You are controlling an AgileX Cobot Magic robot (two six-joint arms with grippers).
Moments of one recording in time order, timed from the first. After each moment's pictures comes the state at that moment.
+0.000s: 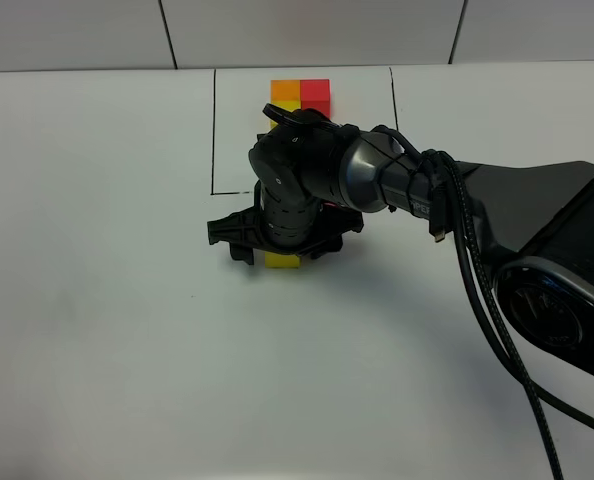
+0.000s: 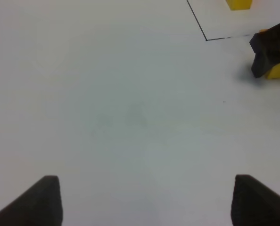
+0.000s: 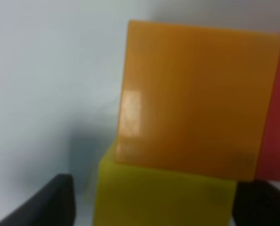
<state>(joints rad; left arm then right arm) -0.11 0.00 -0.50 0.02 1.04 0.01 0.74 2.36 -1.78 -0.10 0.84 0.72</state>
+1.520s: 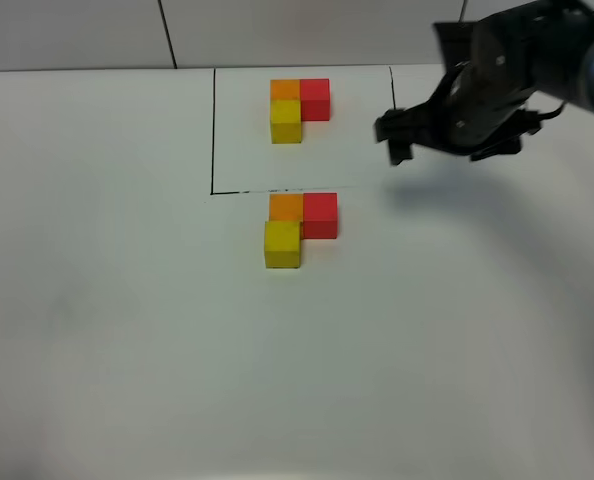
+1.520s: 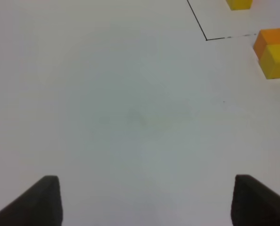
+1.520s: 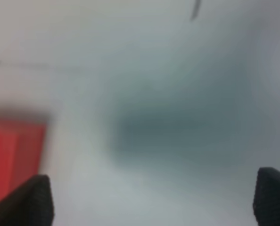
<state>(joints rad) -0.11 0.00 -0.50 0.02 1.04 0.01 0.32 1.99 -1.51 -0.03 0.70 0.30</state>
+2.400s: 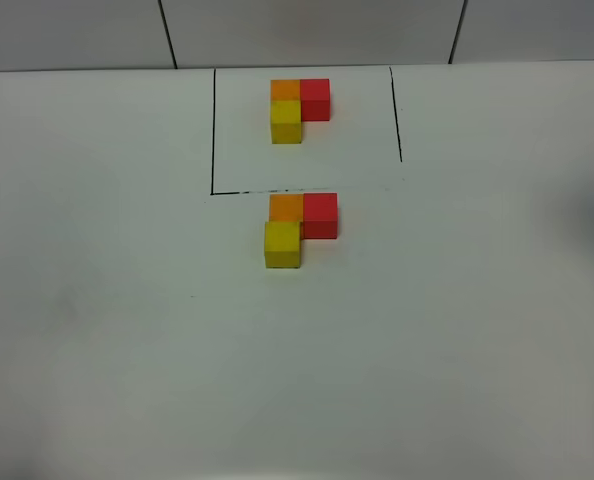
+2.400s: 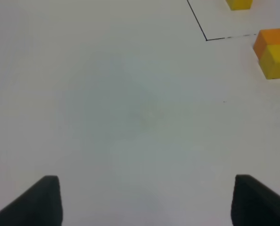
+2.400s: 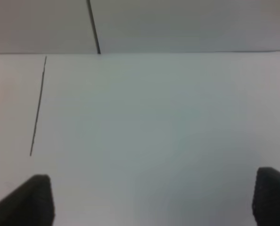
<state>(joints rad) -0.11 0.00 -0.50 0.02 1.04 0.01 0.04 1.27 -1.14 -0.09 0.59 0.13</state>
